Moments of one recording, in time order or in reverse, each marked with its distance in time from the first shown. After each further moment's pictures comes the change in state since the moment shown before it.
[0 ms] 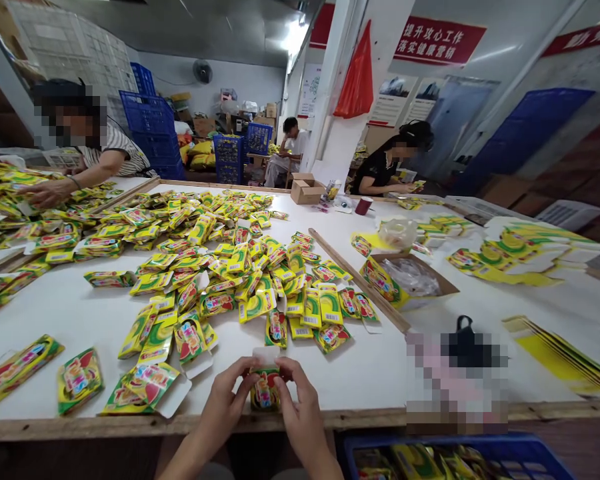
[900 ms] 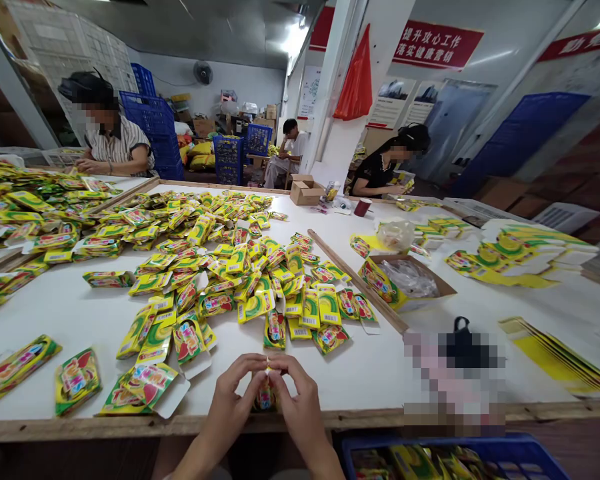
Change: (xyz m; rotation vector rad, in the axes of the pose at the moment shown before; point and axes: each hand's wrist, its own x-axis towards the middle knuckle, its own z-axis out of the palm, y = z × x) left_hand 0.006 0.023 0.009 -0.044 0.054 0.103; right_hand 0.012 -0.010 -0.002 0.054 -0.020 -0.029
